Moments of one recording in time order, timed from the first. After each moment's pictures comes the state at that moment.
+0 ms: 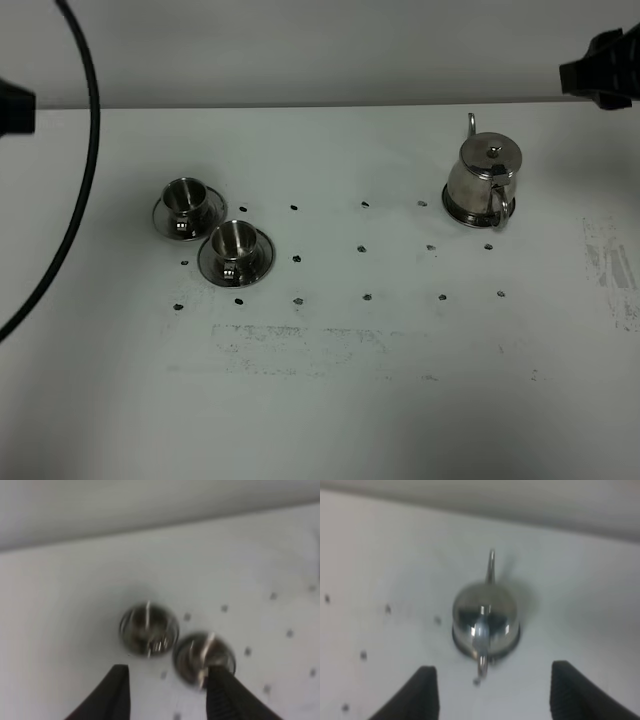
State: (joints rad) left arm -0.09 1.13 -1.11 -0.21 0.68 0.20; right arm -0.02 1.44 -1.30 0.19 0.74 -0.24
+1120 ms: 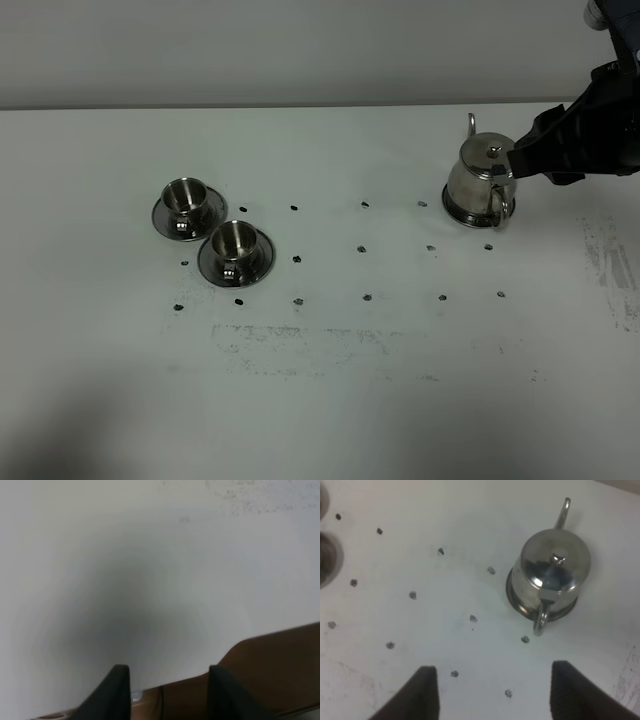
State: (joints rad) left arm -0.09 0.30 -0.46 -0.13 1.07 0.11; right arm 0.14 1.38 -1.18 0.14 0.74 -0.22
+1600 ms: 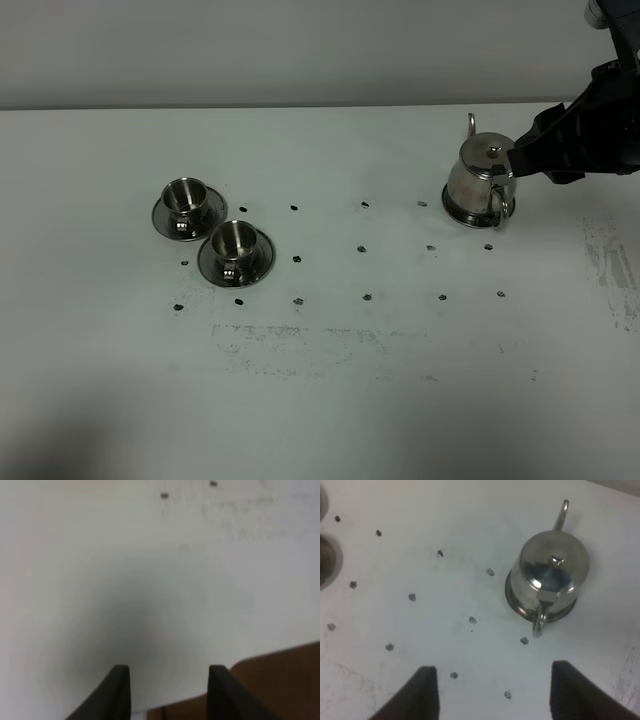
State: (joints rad) left arm -0.09 0.17 -0.46 -0.13 1.07 0.11; right arm 0.14 1.38 -1.18 0.14 0.74 -0.21
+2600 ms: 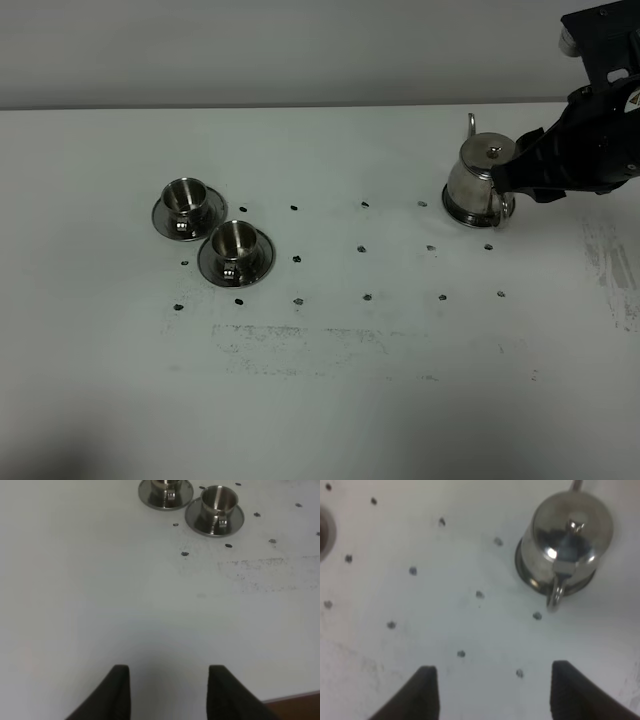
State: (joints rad) left arm -0.01 -0.01 -0.46 -0.13 1.07 0.11; right arm 0.14 1.45 -1.18 0.16 0.77 -0.20
